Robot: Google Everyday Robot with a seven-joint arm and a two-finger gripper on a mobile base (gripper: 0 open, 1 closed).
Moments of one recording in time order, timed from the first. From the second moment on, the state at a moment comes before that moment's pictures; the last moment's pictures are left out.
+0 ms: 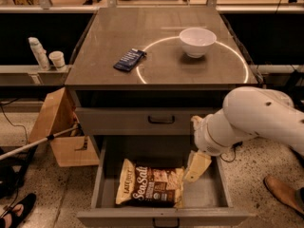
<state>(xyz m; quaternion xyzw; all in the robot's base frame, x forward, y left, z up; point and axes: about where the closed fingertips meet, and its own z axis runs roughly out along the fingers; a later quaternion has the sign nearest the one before) 0.461 -0.121 0.702 -0.60 0.77 0.07 0.21</state>
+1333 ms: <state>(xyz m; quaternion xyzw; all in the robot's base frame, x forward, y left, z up) 0.474 -0.101 0.602 -0.59 0.77 0.14 0.18</state>
